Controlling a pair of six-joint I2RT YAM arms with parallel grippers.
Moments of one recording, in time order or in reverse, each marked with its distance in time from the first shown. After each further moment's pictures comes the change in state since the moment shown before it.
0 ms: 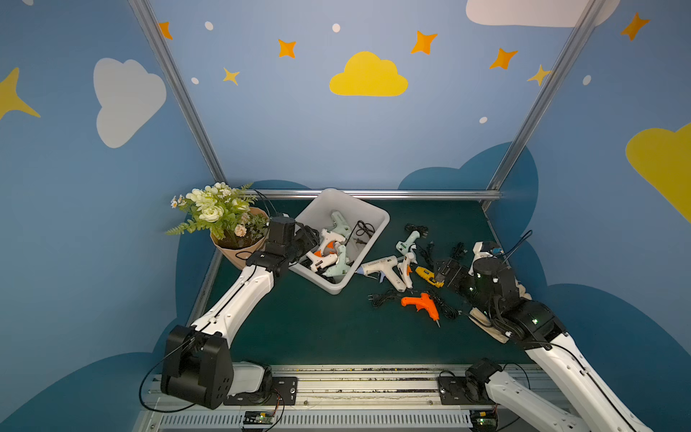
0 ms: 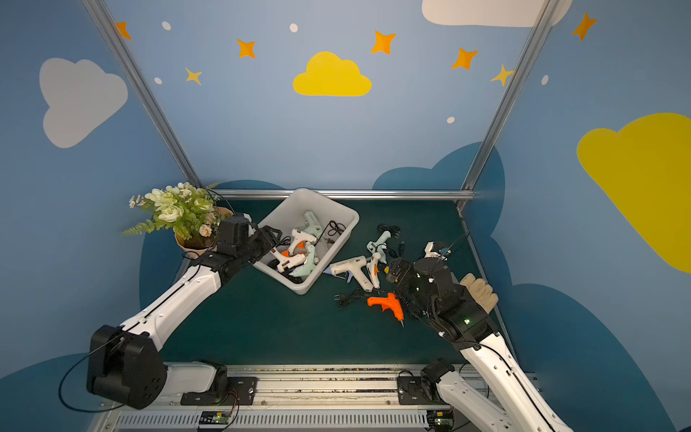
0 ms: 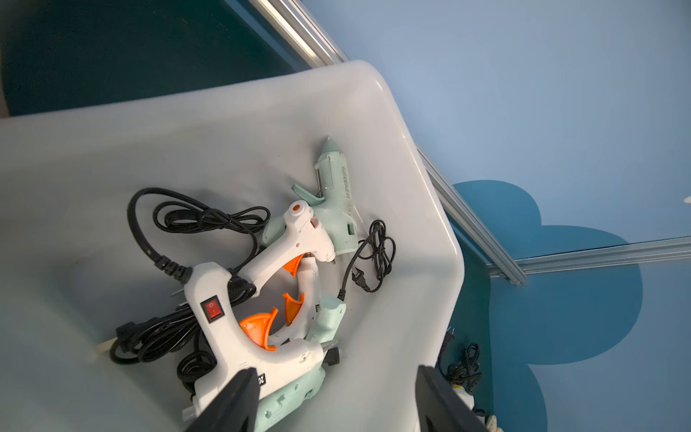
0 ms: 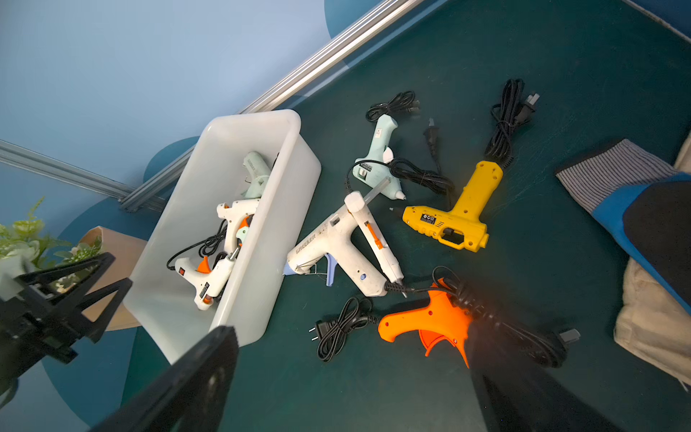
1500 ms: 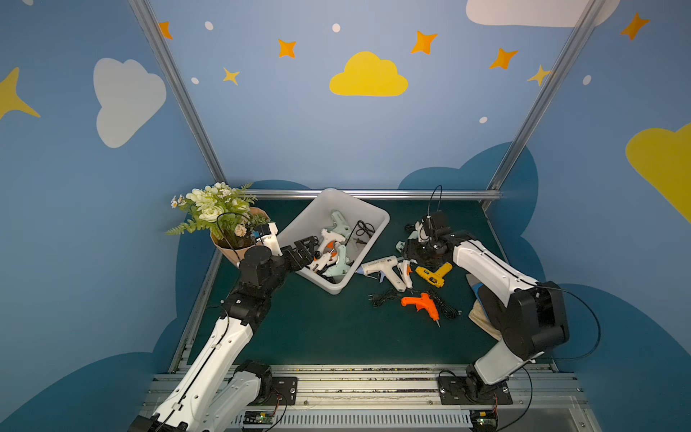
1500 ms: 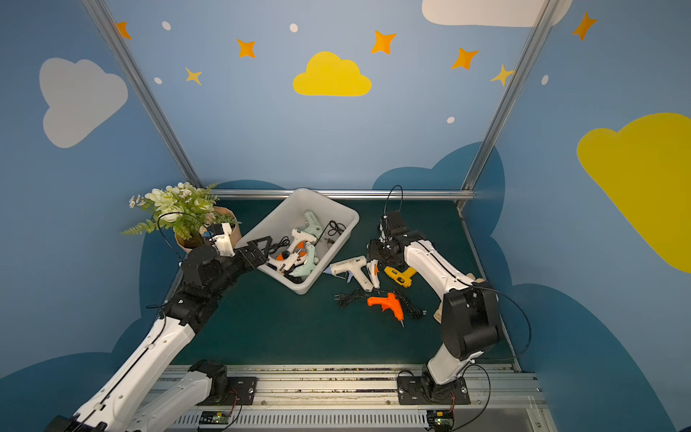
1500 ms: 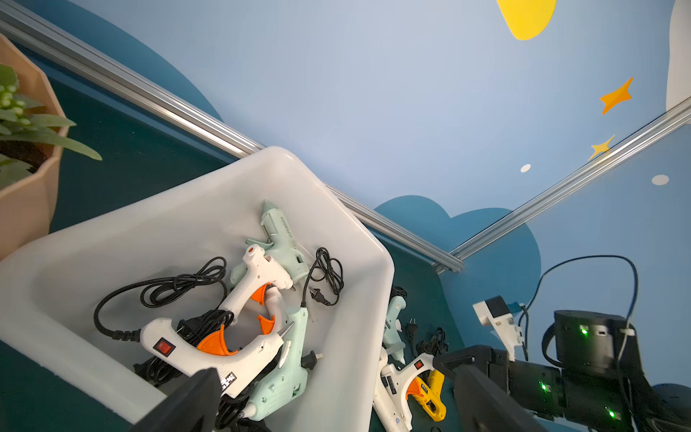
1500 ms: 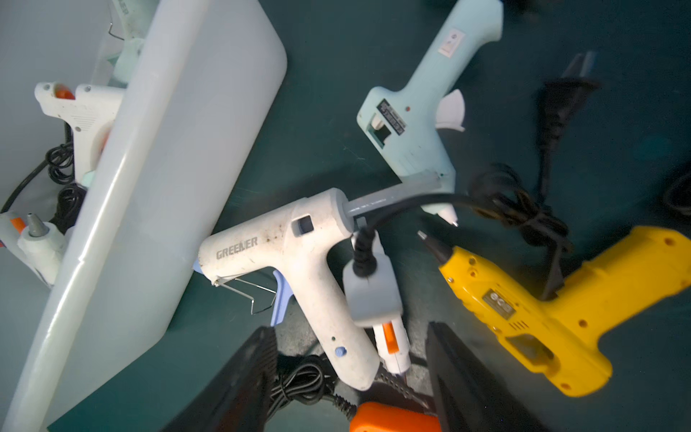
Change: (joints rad) left arm -0.001 -0.419 -0.283 0.177 0.040 0.184; right arm -0.187 0.905 0.358 0.118 -0.393 -0.398
